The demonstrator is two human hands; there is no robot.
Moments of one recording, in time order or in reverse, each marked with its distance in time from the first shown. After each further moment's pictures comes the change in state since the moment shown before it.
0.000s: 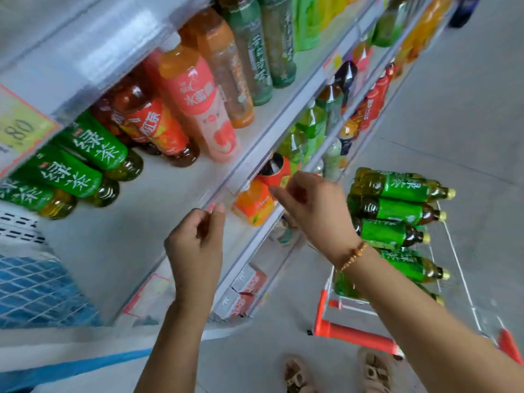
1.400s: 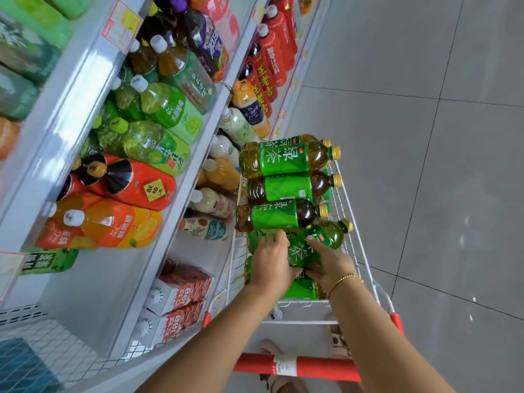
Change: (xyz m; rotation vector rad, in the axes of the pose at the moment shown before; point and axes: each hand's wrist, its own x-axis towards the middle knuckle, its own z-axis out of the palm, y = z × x) left_hand -0.172 -0.001 0.346 0.745 -0.936 0.338; right_hand -0.105 0.337 -0.054 1.071 0.309 1.634
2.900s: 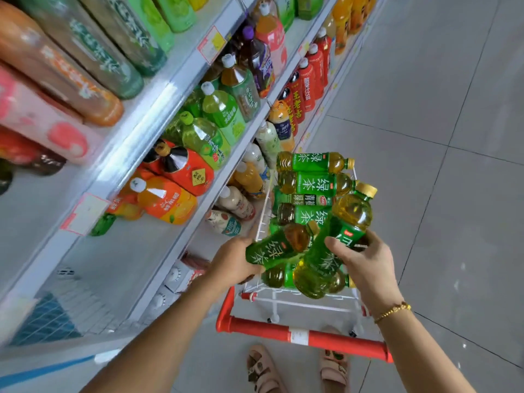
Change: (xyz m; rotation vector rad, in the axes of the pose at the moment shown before) left_hand -0.062 -0.102 -0.072 -0.263 -0.129 -0.150; right_hand -0.119 -0.002 -0.029 -0.519 -0.167 -0.895
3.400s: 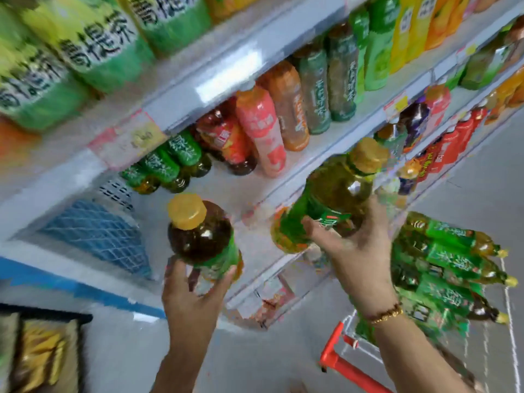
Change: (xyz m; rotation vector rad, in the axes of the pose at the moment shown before) left_hand -0.208 -0.115 -0.136 -0.764 1.260 -0.251; right_hand -0.105 -0.180 0.220 0.271 -0.430 -0.600
